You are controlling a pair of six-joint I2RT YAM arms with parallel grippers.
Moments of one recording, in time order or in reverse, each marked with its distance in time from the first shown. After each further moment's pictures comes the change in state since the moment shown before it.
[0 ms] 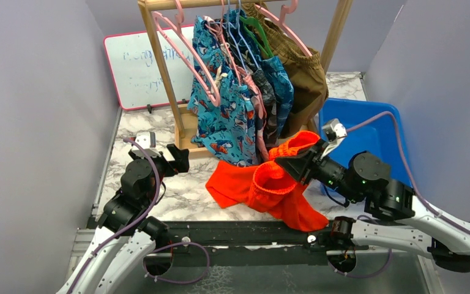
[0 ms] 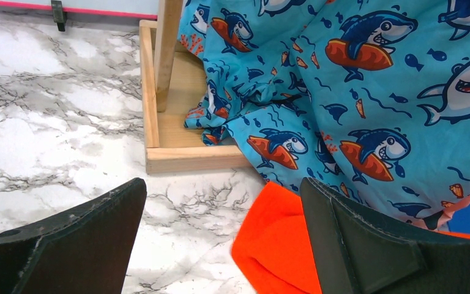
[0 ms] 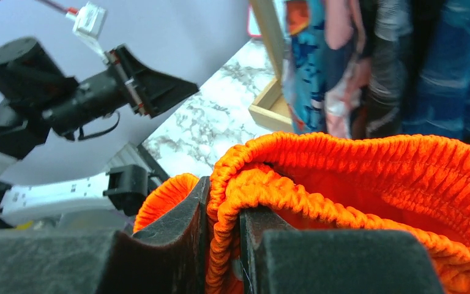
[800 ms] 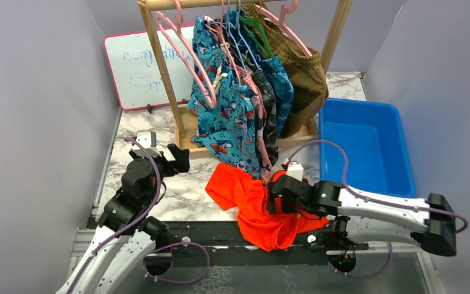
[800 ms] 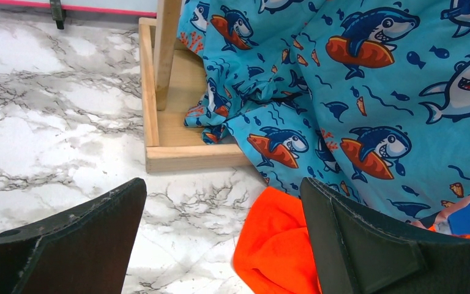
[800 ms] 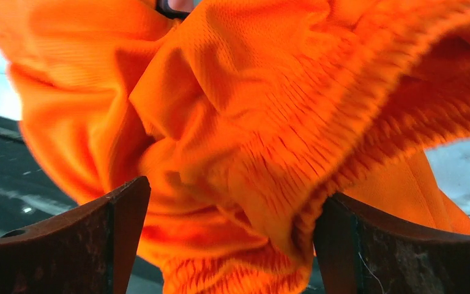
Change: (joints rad) left arm 0.000 0.005 0.000 0.000 0.002 0.000; right arm 0.002 0.267 -0.328 -0.379 -0.008 0.565
